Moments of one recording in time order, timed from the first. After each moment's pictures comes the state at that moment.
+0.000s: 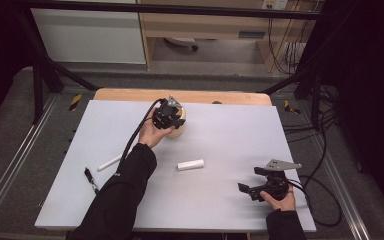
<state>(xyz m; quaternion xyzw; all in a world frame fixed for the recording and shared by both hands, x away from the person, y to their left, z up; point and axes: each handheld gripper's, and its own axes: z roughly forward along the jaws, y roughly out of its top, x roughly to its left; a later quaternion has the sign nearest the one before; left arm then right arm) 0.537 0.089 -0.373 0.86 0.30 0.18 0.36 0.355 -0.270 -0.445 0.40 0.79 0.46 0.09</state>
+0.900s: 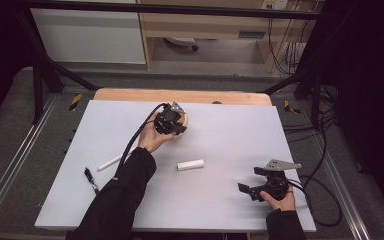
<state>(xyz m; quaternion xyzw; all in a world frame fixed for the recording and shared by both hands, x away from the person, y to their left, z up) 0.522 0.083 -0.373 0.89 0.28 0.14 0.34 0.356 -0.270 -0.445 0.40 0.79 0.46 0.09</state>
